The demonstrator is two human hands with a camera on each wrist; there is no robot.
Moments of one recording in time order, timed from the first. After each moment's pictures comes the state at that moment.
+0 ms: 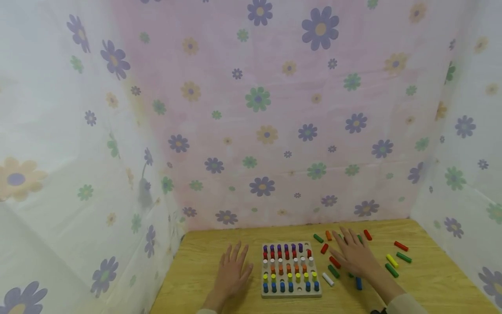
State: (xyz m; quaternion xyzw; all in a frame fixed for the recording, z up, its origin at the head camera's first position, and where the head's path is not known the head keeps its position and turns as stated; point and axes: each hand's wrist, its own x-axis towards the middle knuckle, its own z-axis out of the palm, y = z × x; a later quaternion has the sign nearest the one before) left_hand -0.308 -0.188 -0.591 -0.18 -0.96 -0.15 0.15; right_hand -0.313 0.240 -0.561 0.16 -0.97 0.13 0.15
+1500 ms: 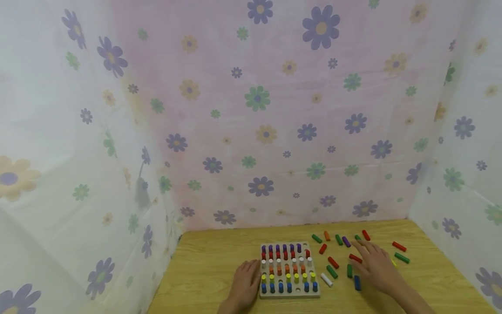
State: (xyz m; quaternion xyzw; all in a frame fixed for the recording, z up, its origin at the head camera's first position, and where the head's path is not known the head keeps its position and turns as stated) left_hand -0.300 -0.150 -0.625 -0.17 -0.94 -0.28 0.06; right_hand -0.280 0.285 -0.567 0.15 -0.96 0.16 0.18
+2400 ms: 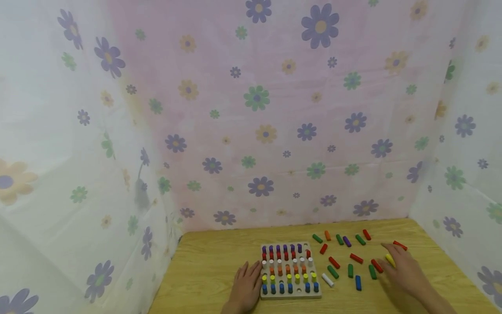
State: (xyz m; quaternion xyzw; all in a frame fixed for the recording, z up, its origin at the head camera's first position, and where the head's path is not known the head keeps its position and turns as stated) left_hand -0.301 -0.148 -0.634 -0.16 -0.96 -0.22 0.03; right_hand -0.271 0.345 -0.572 0.08 -0.95 0.24 0.16
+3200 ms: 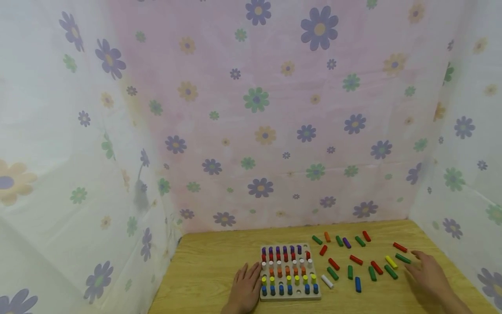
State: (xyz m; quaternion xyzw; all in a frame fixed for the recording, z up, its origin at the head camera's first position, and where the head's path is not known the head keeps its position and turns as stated) left_hand -0.299 -0.151 -0.639 -0.16 -0.96 -0.21 0.03; right_hand -0.274 0.418 -0.590 -0.01 -0.96 0.29 0.07
